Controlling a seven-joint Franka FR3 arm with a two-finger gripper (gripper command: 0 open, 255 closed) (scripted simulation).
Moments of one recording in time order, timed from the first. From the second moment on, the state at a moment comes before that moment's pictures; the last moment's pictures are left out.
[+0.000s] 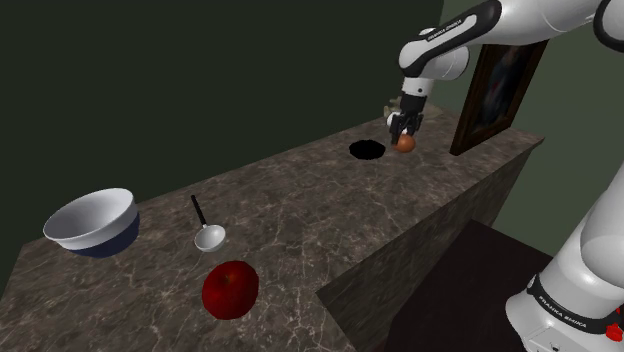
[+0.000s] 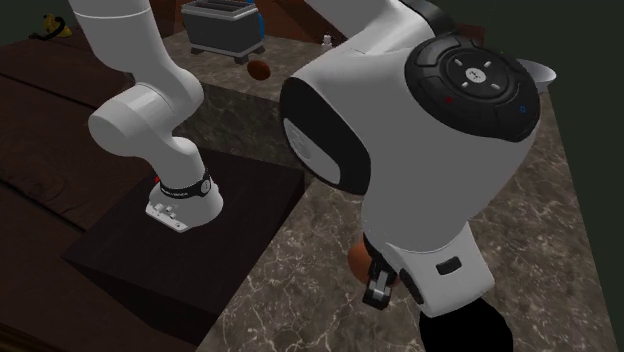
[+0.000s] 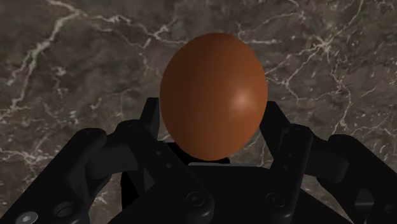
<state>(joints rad) -0.07 0.08 -0.33 -2.03 0.26 2.02 -0.41</state>
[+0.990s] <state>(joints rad) -0.07 0.02 -0.33 -1.90 0.22 1.84 -0.36</state>
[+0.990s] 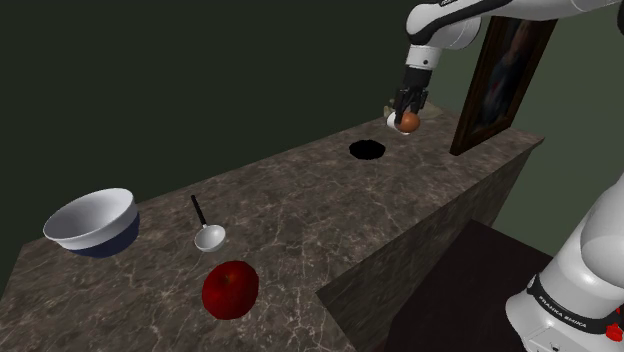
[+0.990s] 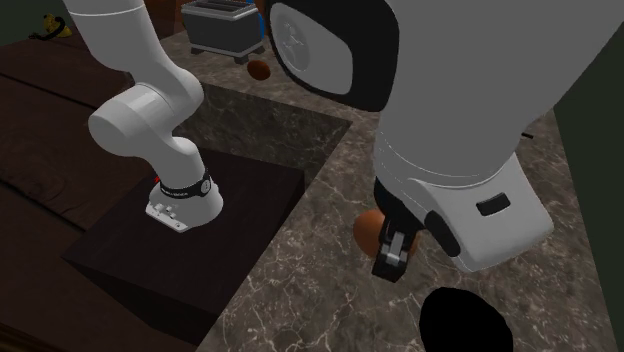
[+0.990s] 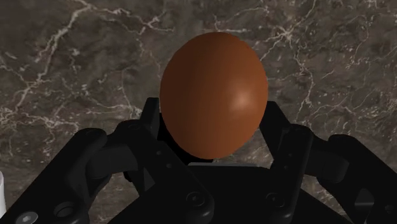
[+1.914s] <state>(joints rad) 0.01 -0.13 -0.24 -2.00 0.19 1.83 -0.17</state>
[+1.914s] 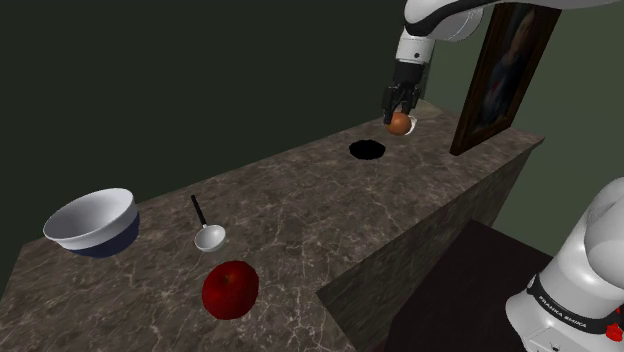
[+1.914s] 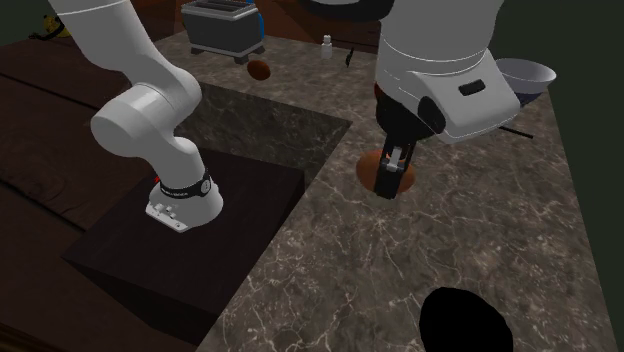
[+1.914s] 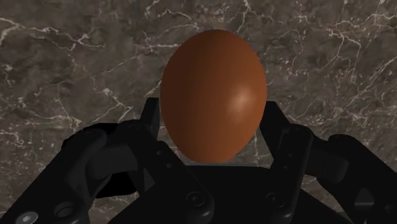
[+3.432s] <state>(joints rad) 0.24 -0.24 0.12 -2.14 0.25 1.98 0.37</state>
